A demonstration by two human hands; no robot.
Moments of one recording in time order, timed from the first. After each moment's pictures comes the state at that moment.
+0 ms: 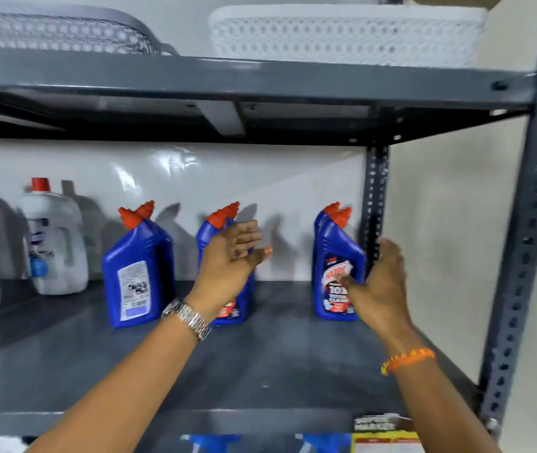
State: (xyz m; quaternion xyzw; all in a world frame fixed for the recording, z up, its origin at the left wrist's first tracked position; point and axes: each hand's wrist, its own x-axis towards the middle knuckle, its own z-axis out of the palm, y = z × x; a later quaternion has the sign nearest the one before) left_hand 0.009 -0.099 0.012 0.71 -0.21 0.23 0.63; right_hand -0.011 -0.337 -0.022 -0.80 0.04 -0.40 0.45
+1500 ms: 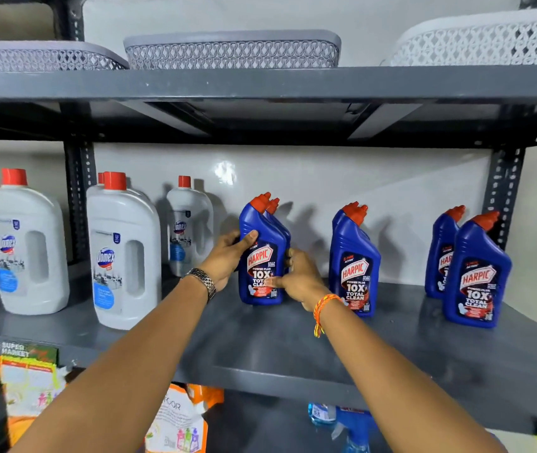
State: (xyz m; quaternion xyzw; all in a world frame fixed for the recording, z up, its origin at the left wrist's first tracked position) left_hand 0.041 0.171 -0.012 0.66 -0.13 0.15 0.72; right_hand 0.050 0.005 -0.032 -0.82 -0.14 -0.11 0.55
